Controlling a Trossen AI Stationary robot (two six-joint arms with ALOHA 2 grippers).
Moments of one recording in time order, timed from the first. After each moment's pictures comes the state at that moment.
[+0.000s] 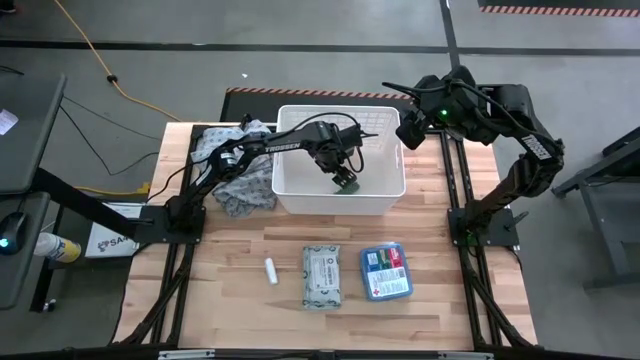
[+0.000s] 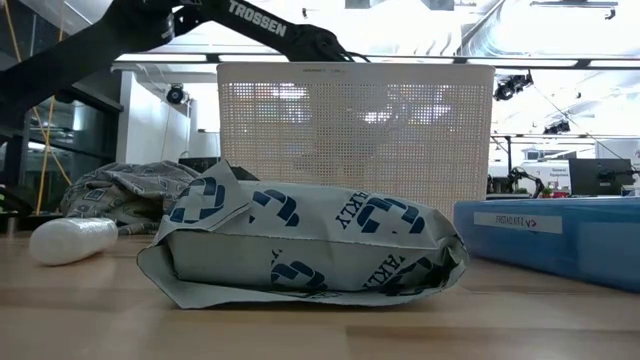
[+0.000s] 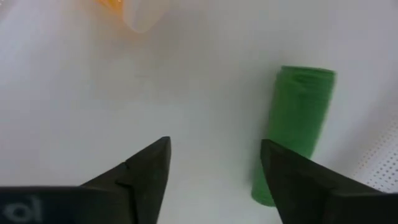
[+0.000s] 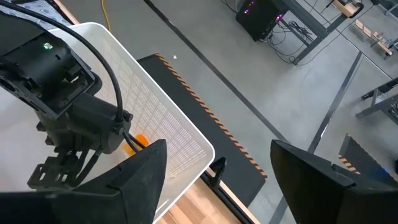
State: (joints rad) left arm 0.35 2.34 2.13 -1.09 0.07 -0.35; right arm -0.18 1.54 2.28 -1.57 0.72 0.21
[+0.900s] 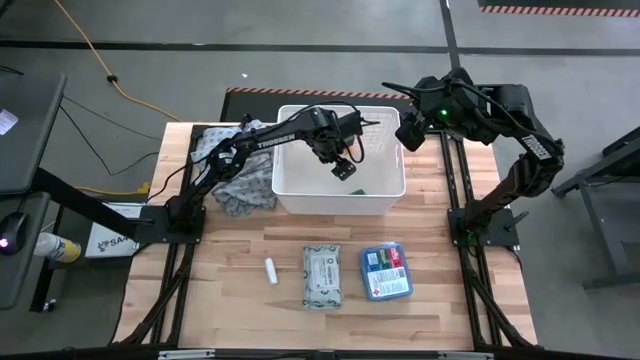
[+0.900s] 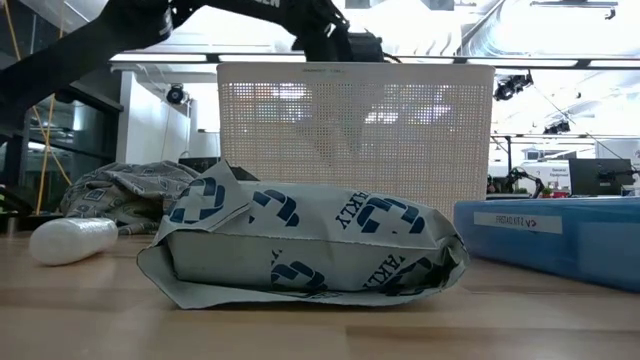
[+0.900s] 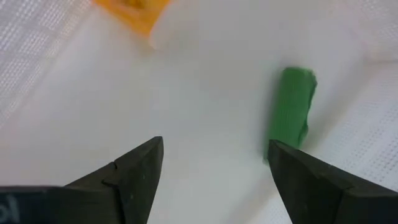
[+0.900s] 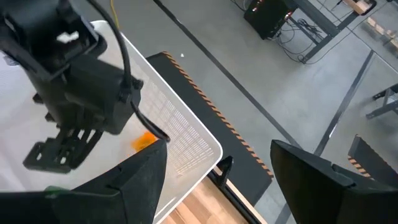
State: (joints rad) left arm 0.35 2.32 2.35 -1.32 0.04 -0.32; right arm -0.18 1.54 2.28 -1.57 0.69 0.21
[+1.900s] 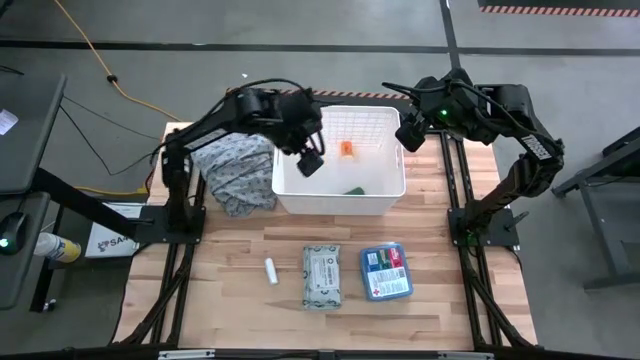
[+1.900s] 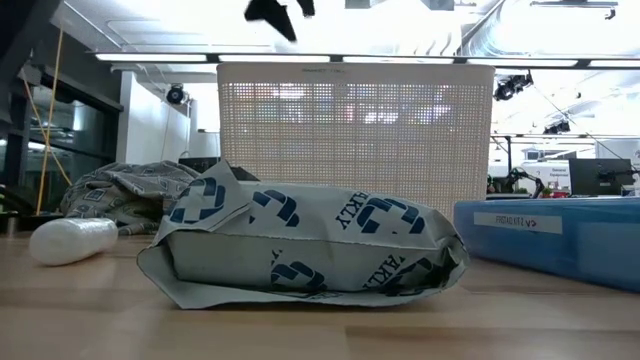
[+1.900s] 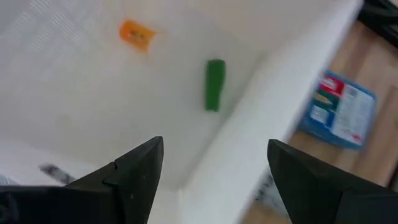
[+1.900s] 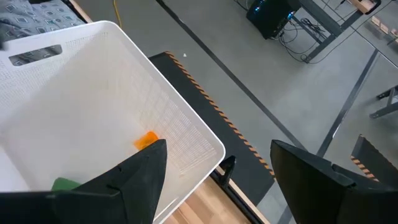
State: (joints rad) left arm 0.24 1.88 2.36 -1.51 -0.01 -0.35; right arm -0.18 1.54 2.28 -1.57 0.68 0.21
